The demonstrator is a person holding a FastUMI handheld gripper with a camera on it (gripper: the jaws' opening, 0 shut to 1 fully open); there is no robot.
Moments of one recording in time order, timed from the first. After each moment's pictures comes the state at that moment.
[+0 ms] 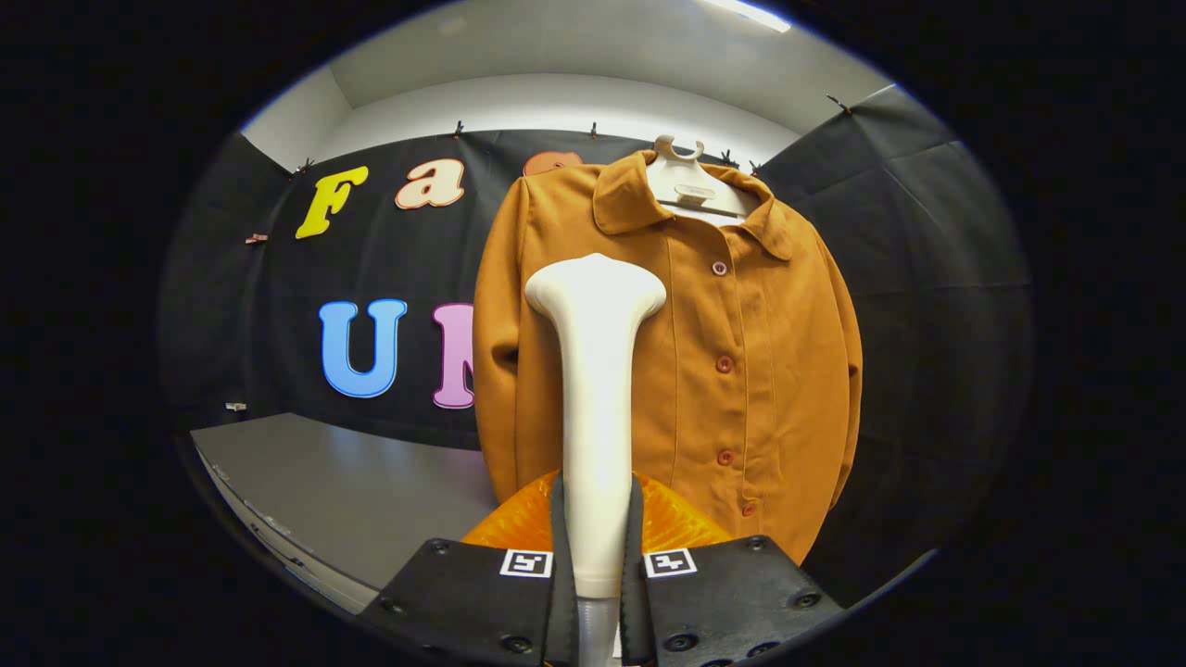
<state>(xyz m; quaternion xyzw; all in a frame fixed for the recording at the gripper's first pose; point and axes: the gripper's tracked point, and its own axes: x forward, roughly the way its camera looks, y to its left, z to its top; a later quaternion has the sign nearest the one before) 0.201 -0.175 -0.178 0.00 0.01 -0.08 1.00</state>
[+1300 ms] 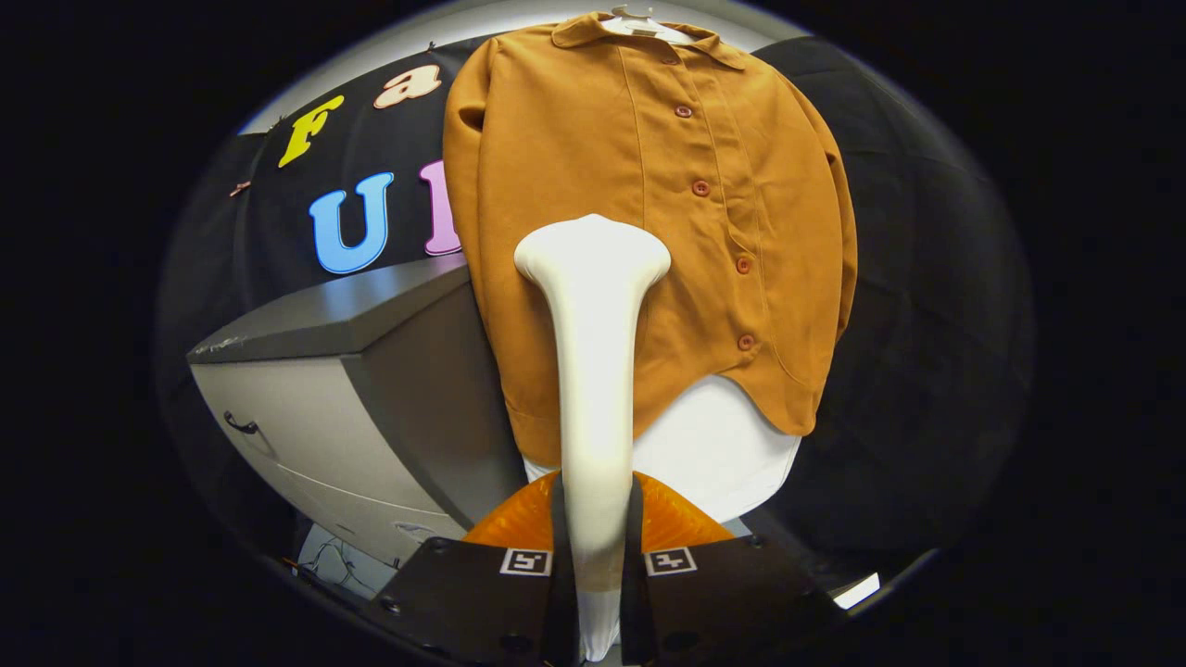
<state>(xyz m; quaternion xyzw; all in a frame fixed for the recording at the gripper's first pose) 0.116 -0.185 -0.365 0.04 0.22 -0.07 0.97</state>
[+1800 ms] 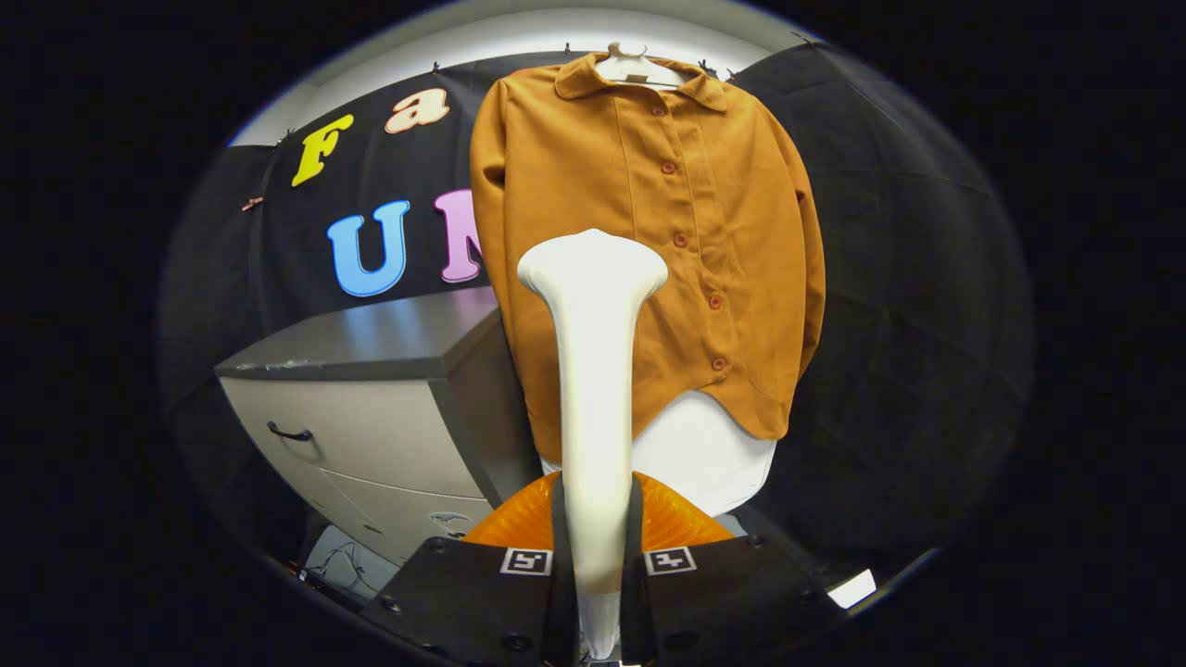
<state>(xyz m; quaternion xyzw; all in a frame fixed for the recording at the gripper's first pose) 0.063 -0.176 -0.288 0.05 0.17 -0.07 0.98</state>
